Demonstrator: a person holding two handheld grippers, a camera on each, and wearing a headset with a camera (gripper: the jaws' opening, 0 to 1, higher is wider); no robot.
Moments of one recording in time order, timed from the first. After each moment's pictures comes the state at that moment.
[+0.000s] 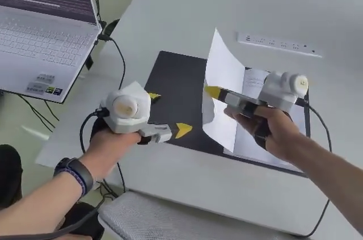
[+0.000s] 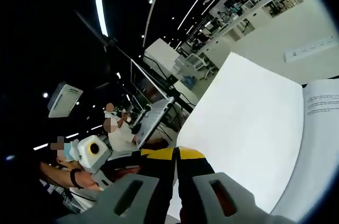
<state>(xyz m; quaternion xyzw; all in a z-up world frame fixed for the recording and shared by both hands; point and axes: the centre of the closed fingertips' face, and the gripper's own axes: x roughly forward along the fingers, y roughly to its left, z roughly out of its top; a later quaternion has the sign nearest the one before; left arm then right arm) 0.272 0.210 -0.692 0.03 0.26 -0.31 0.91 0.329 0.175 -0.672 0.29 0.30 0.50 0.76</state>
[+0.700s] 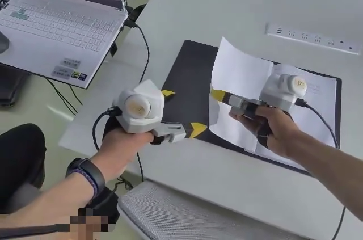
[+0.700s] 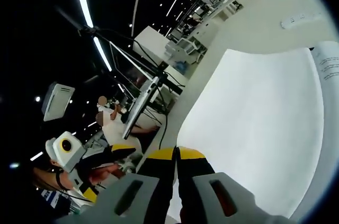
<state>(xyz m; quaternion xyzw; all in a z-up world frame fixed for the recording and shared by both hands) 0.263 0.227 -0.699 0.01 0.27 -0.29 0.92 0.331 0.210 -0.735 0.28 0.37 0.48 0.74</state>
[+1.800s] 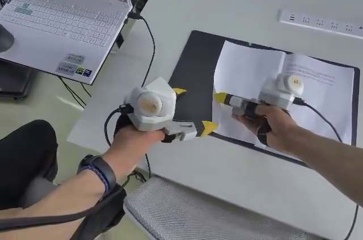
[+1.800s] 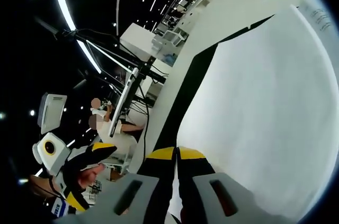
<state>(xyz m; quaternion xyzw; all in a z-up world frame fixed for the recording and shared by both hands) 0.277 0.218 -0.724 0.01 0.29 -0.30 0.91 0.329 0.213 -0.772 0.30 0.43 0.45 0.72</state>
